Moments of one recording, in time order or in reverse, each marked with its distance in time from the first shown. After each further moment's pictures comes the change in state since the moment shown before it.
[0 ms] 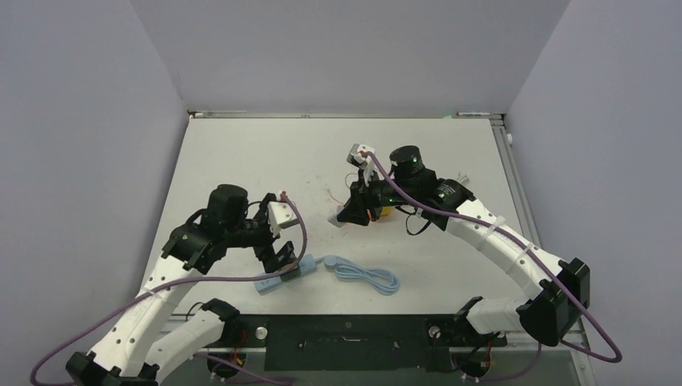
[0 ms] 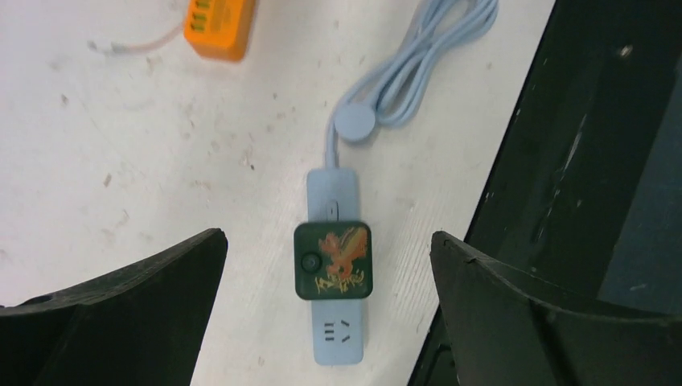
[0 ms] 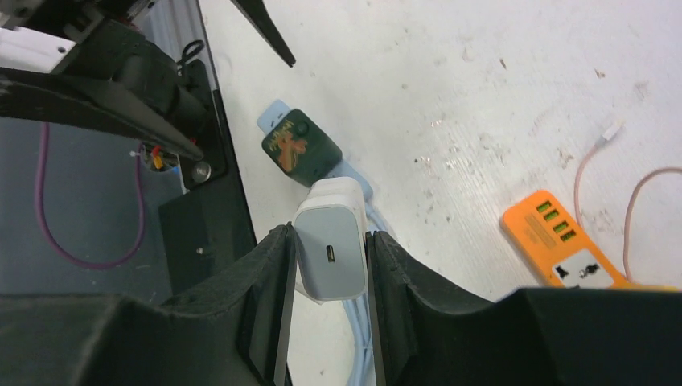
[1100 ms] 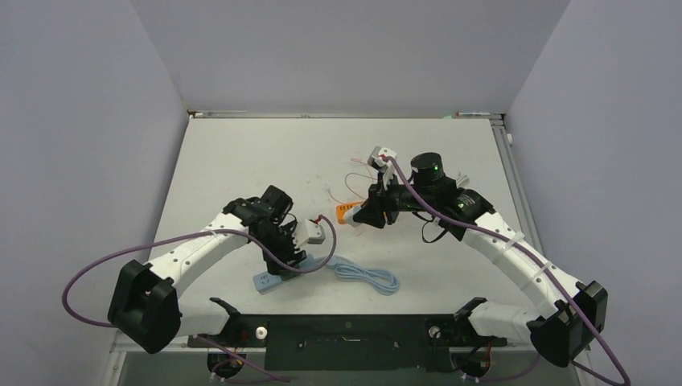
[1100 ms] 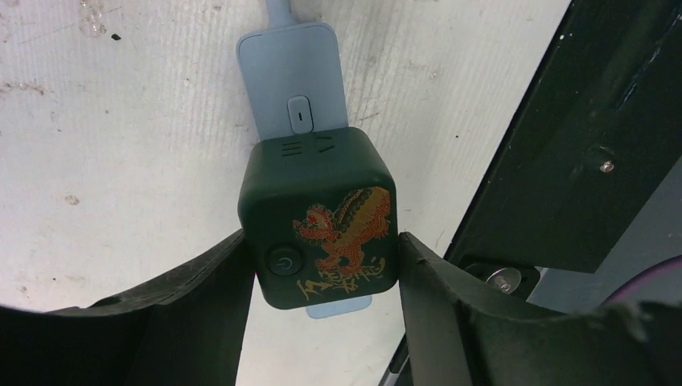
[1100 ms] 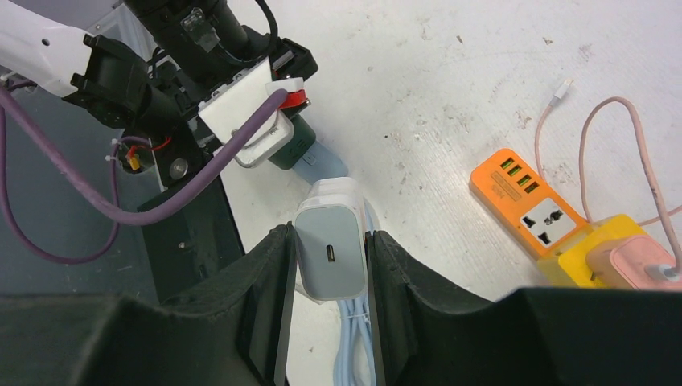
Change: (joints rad) left arm -0.093 0.437 -0.074 -0.141 -0.227 0.234; right arm -0.084 -0.137 -0.116 -0.040 0.043 -0.017
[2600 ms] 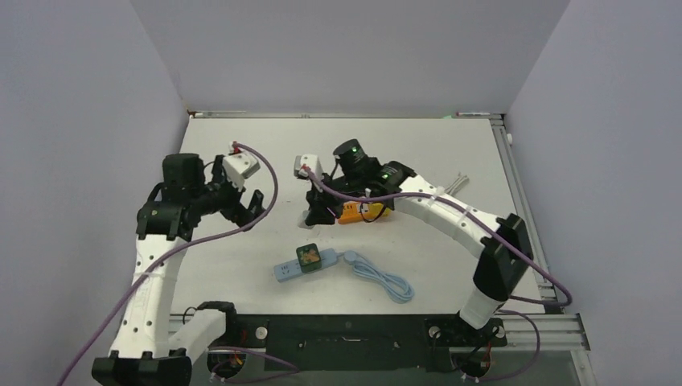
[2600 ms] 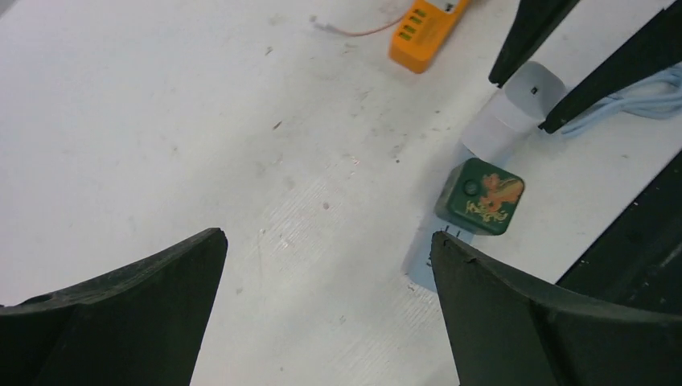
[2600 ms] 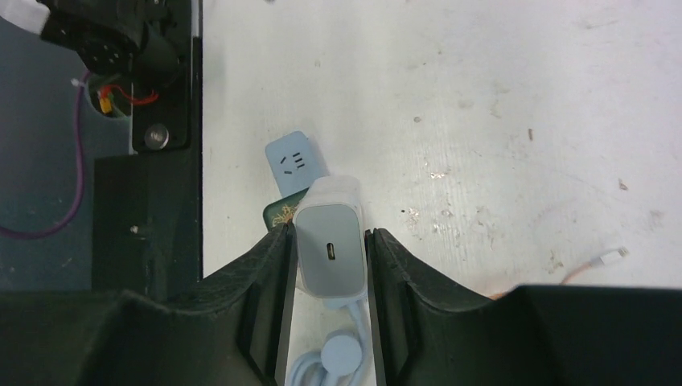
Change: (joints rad) left arm 0.426 -0.236 0.315 0.052 0.211 -0.183; right arm 0.191 0.426 0.368 -0.068 -0.024 -0.259
